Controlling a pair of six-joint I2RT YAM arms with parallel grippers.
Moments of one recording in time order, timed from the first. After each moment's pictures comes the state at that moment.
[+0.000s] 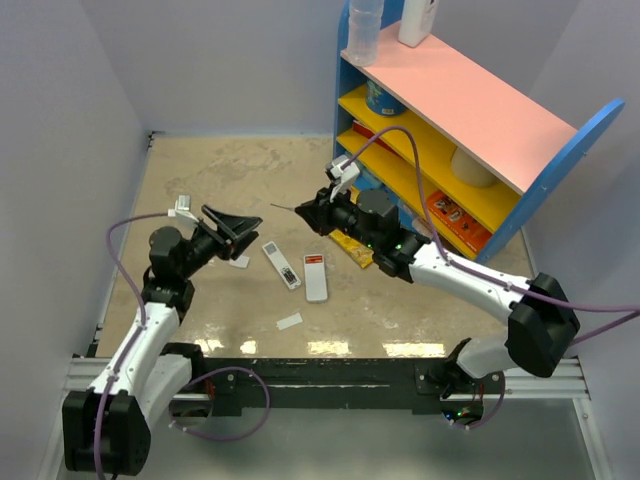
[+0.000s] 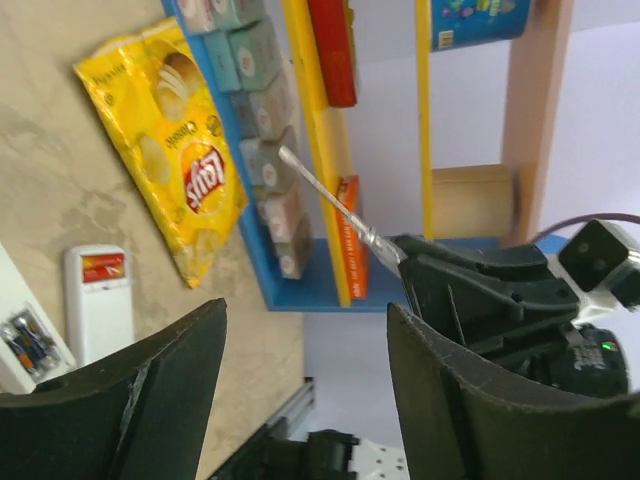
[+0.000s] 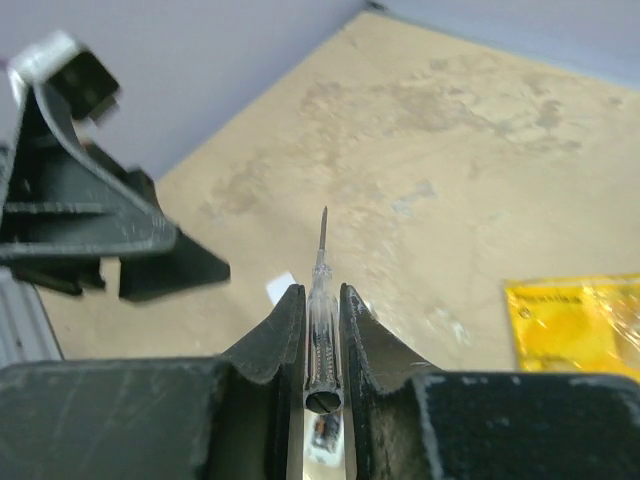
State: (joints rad) left arm -0.07 0.81 0.36 0.36 0.57 -1.36; right arm 0.83 1.43 1.00 0.37 -0.04 0.30
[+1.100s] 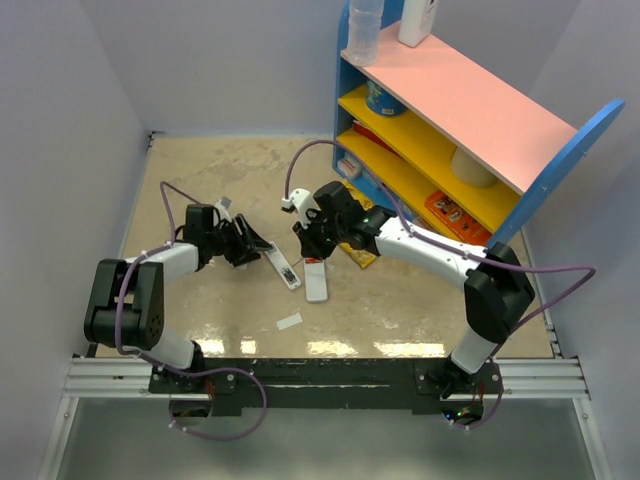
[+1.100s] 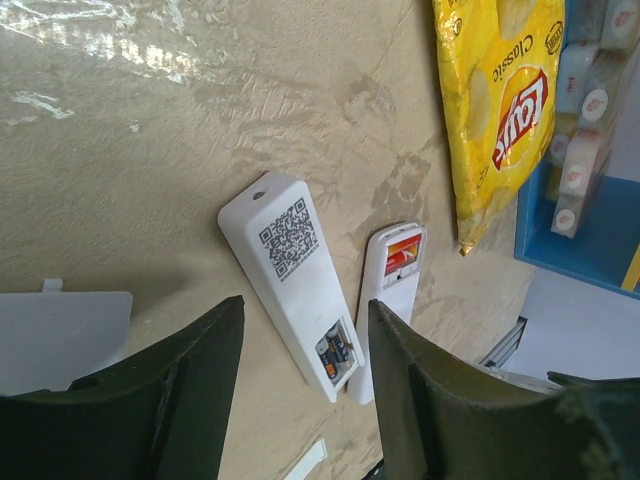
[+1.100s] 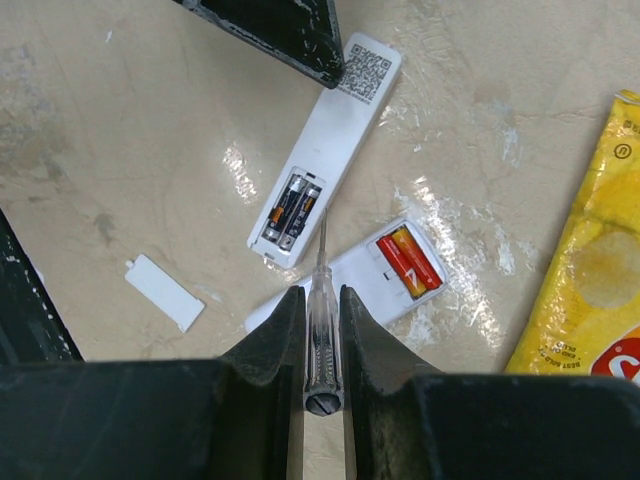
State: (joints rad) left arm -0.07 1.52 0.65 0.03 0.58 -0.69; right arm 0.82 1.68 1.31 -0.40 -0.24 -0.09
